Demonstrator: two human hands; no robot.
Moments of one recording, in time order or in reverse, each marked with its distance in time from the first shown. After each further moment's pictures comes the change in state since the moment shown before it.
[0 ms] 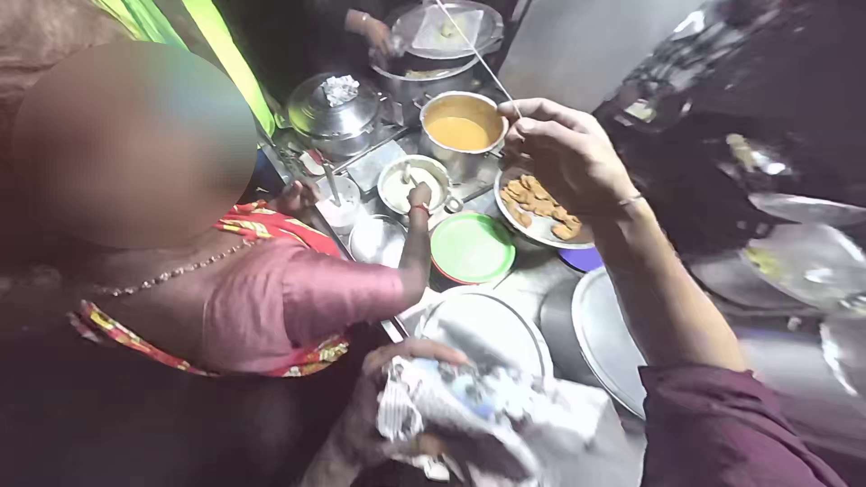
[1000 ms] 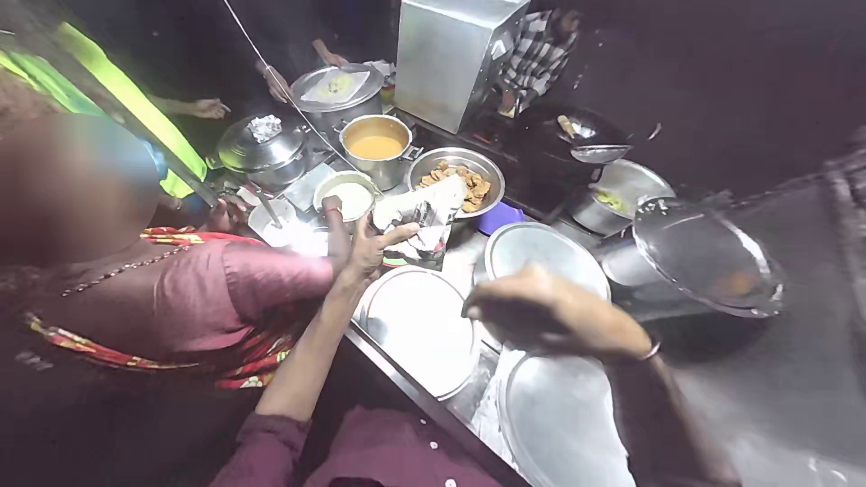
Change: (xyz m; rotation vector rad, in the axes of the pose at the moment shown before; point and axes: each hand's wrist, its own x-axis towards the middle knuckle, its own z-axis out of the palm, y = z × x) left_hand 0.119 -0.068 0.093 -0.258 0.166 -0.048; right_hand -0.306 -0.080 0.013 -0.742 -0.318 -0.199
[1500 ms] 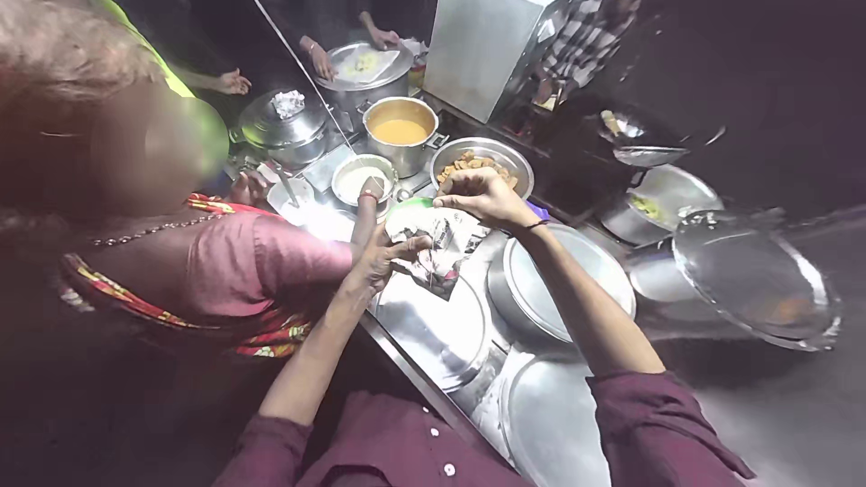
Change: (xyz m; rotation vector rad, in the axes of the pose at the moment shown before) left_hand -0.029 -0.010 -0.028 -0.126 -0.076 -0.174; right_hand 0.123 0.141 0.002 0.373 0.174 0.080
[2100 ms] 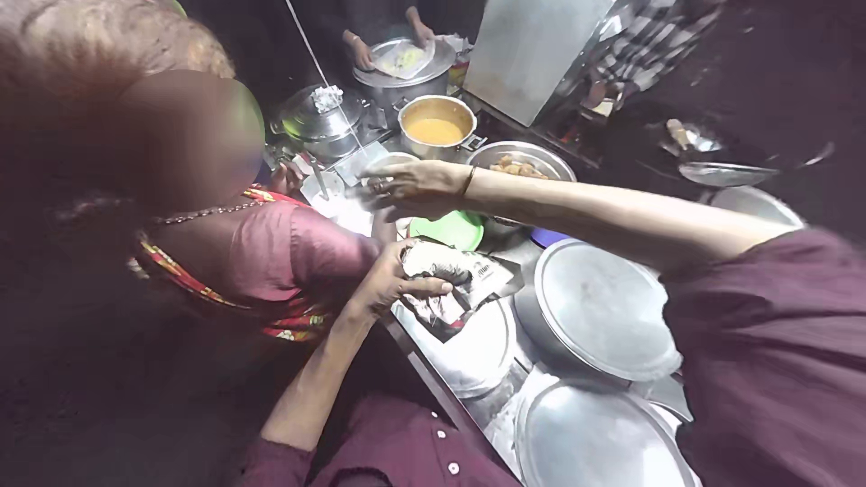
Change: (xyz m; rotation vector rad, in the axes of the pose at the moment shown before) left_hand -0.043 0.020 -0.014 0.225 -0.128 0.133; right_hand 0.138 -0.028 0.079 -1.095 -0.822 -0.874
